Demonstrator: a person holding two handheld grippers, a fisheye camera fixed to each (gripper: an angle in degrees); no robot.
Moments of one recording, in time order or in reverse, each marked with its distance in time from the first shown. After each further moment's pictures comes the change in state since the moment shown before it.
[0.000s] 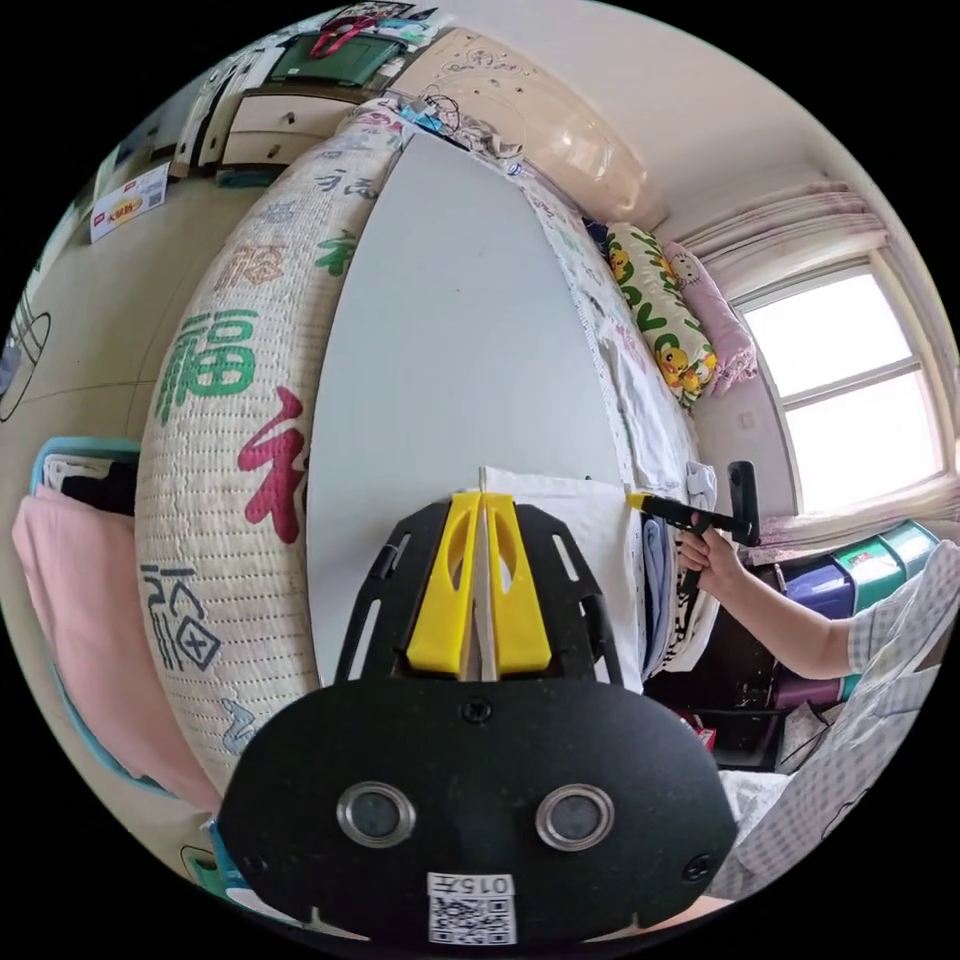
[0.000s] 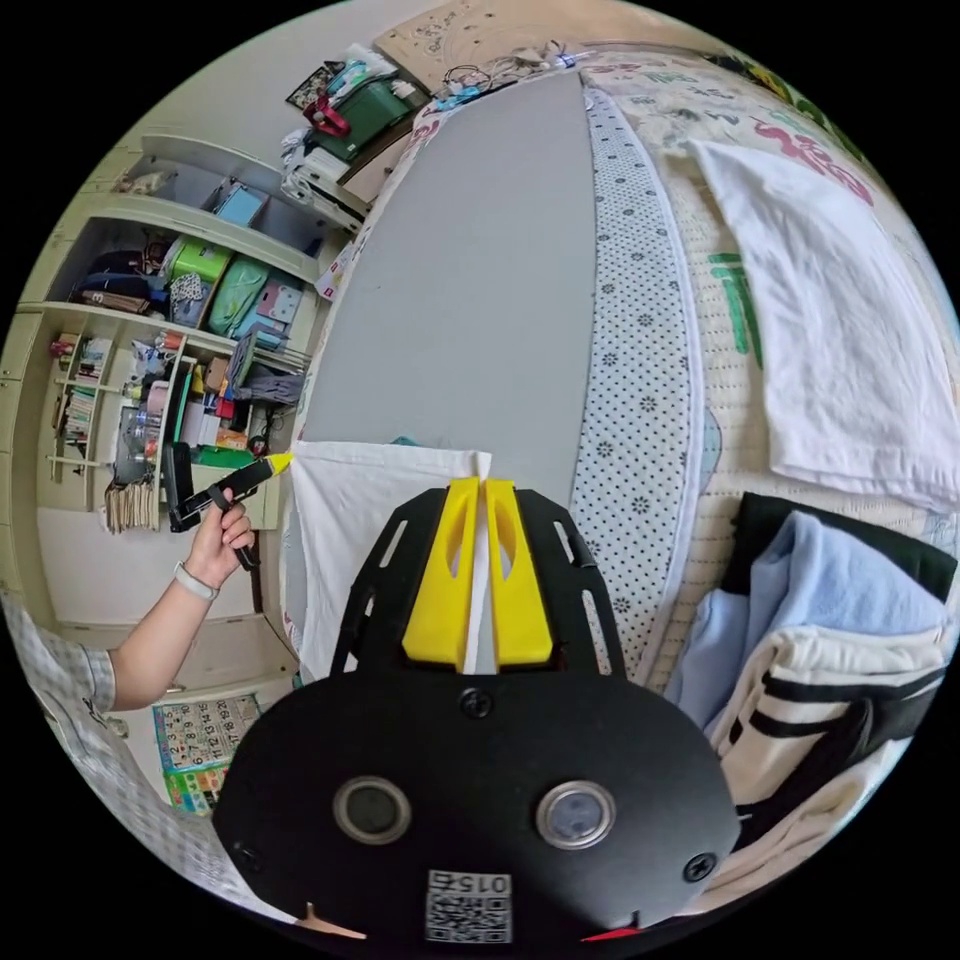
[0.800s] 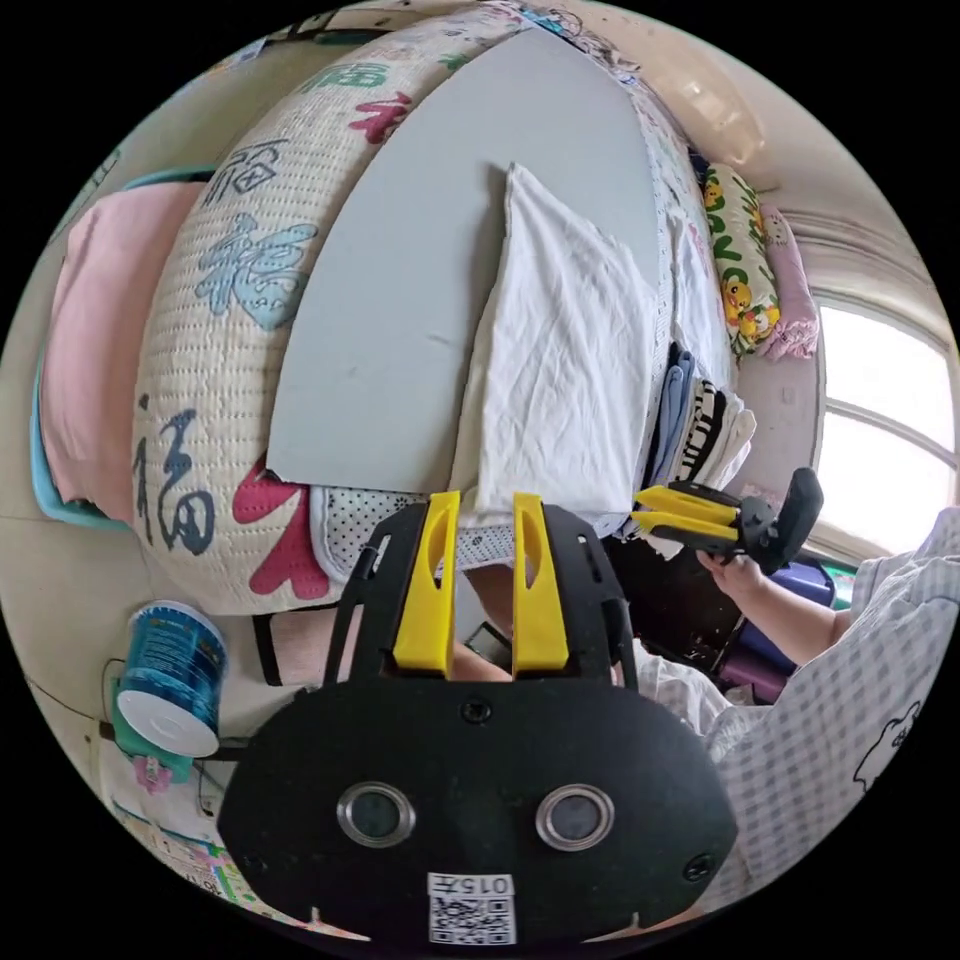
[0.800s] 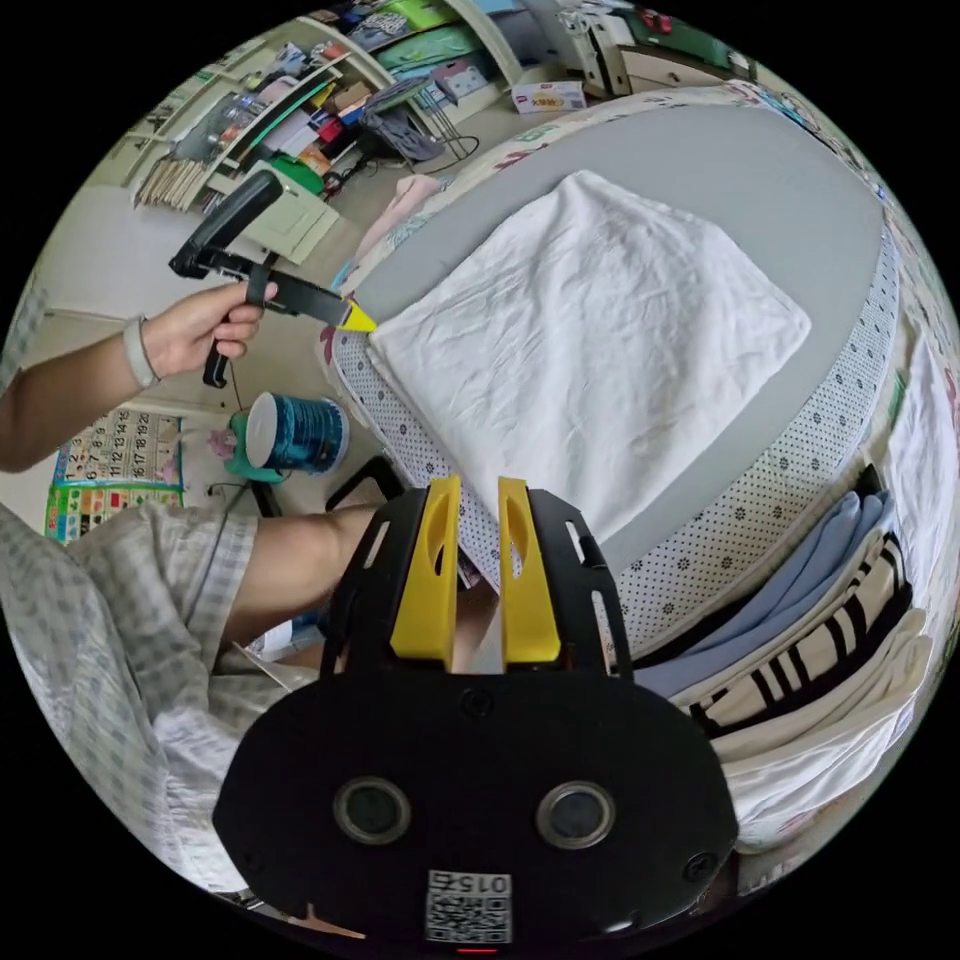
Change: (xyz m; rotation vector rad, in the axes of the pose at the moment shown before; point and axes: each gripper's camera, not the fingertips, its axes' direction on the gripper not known) left arm 0.051 0.181 0.005 -0.331 -0.021 -0.277; right arm -0.074 0.294 0.083 -0.405 0.160 -0.609
